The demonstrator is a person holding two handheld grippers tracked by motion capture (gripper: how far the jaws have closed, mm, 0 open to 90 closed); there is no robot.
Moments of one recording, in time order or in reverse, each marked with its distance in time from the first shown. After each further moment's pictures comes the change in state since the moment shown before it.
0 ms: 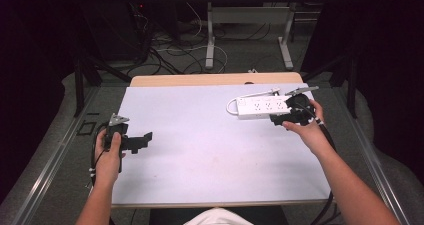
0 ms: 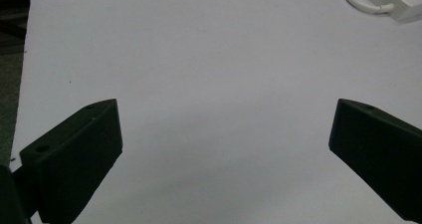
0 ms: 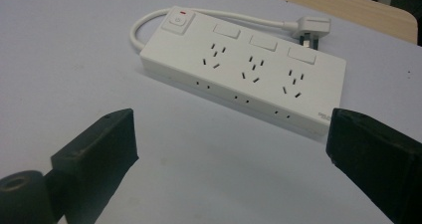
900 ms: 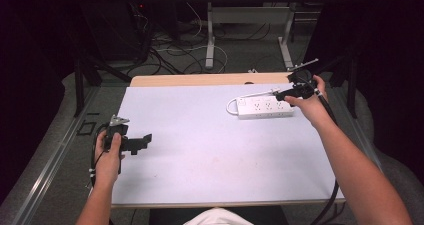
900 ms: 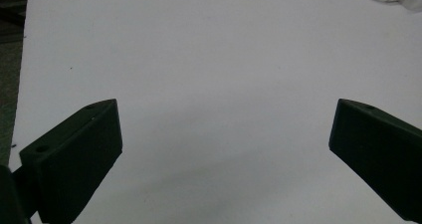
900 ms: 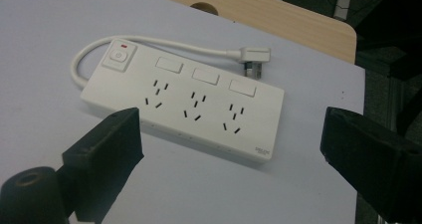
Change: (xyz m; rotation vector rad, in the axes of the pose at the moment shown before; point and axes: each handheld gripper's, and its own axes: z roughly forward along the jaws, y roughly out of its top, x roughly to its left) left arm 0.002 -0.004 0.003 0.018 0.010 -0.011; right arm -0.034 0.062 0.010 0.088 -0.107 0.030
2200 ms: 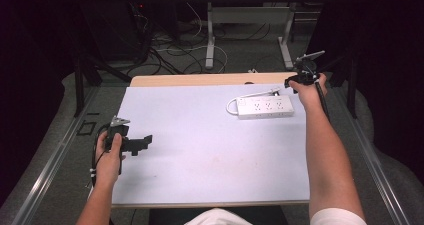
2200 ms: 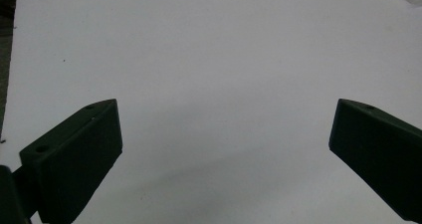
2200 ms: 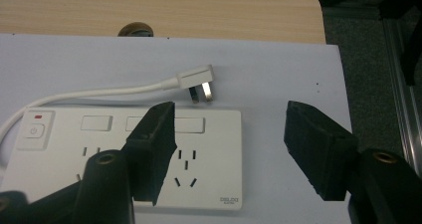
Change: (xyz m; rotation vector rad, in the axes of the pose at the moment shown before) left arm 0.002 -0.003 0.005 0.012 -0.012 -0.013; right arm -0.052 0.022 0.058 0.061 -0.069 0.300
